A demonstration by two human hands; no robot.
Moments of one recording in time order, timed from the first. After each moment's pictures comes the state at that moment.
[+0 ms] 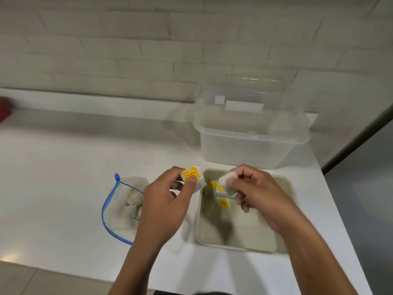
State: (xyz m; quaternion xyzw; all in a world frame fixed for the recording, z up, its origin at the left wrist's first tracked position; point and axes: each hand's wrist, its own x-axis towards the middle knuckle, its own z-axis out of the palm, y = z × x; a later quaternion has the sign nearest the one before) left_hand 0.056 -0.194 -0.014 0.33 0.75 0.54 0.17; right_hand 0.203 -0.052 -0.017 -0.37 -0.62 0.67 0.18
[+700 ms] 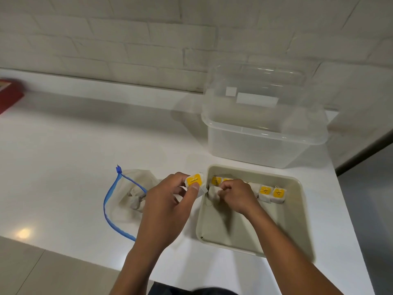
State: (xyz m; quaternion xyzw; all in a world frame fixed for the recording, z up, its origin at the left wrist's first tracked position) left_hand 0.058 -0.198 -0.031 0.35 0.80 0.47 0.15; right_hand 0.152 -0.018 -0.131 -0.46 -0.79 0.40 -0.01
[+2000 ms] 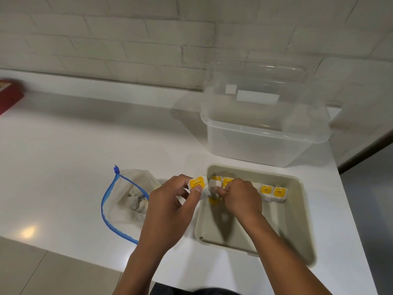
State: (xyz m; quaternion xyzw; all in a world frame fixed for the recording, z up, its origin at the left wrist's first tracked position) left_hand 0.063 -0.193 -0.035 0.37 0.80 0.45 0.14; right_hand 0.151 -0.026 -0.139 -0.52 -0.83 0.22 -0.01
